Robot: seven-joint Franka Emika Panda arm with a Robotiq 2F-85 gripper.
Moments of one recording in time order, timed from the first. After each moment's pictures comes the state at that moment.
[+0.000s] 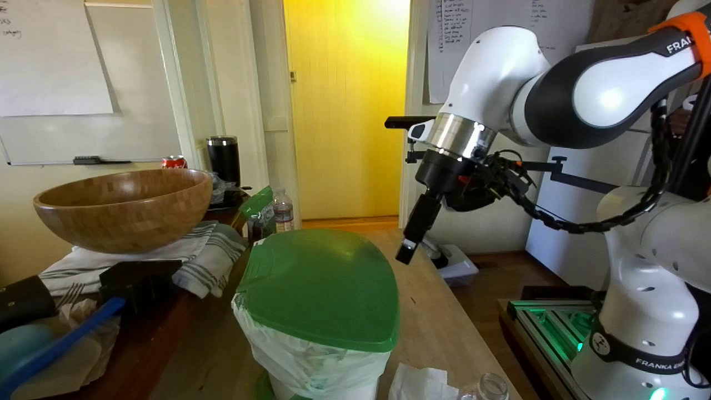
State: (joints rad) arm -0.02 -0.68 -0.02 -2.75 0.19 2.45 0.18
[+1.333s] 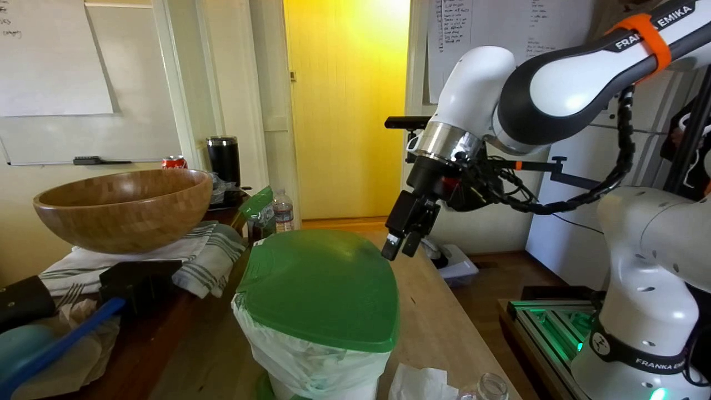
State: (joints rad) arm -0.02 -0.62 -0.09 -2.74 0.36 2.50 0.23
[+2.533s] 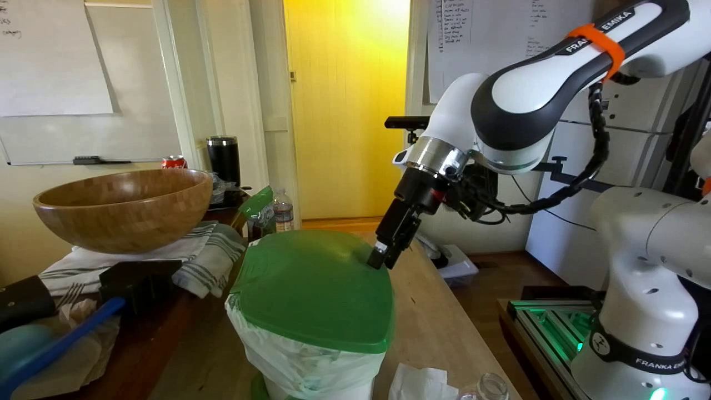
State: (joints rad) arm 0.16 -0.53 -0.25 -2.74 0.61 2.66 -0.13
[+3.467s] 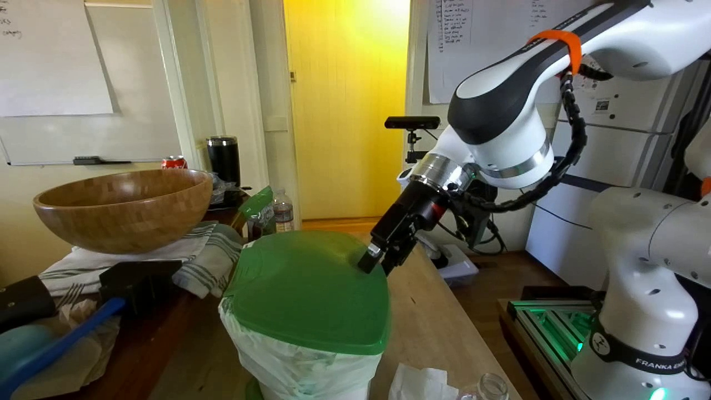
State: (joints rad) arm 0.23 -0.49 -0.25 -2.75 1.19 2.75 -0.55
